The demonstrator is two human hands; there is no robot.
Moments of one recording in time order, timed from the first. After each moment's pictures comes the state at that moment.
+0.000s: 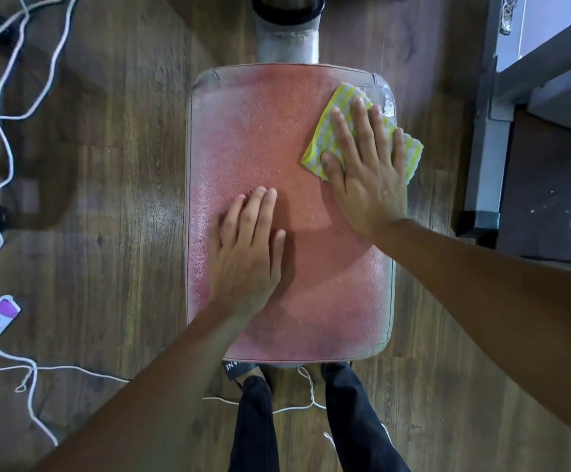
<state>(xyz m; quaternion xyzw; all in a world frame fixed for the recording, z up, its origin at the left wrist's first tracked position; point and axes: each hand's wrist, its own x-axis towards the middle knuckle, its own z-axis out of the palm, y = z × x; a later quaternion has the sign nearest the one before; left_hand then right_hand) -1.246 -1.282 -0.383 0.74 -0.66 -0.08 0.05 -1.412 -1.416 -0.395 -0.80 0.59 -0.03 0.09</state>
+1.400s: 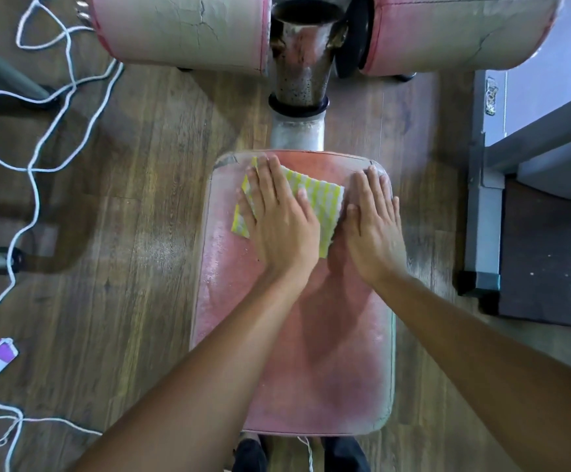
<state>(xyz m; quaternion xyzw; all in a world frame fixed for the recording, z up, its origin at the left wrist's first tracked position) -1.280 -1.427 -0.373 0.86 -0.48 -0.11 0.15 -1.407 -1.446 -0.378 -0.70 0.65 -0.11 0.28</state>
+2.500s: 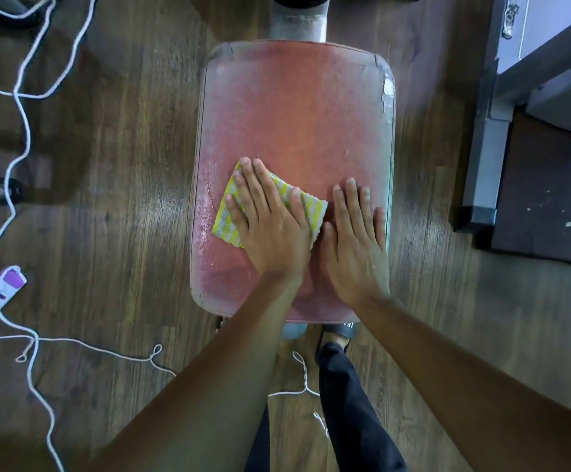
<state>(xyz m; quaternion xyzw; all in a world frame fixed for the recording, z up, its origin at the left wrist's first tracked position) -1.313 -1.283 -0.394 0.89 -0.44 -0.06 0.08 -1.427 -1.276 -0.382 -0.76 0.62 -0.05 0.19</state>
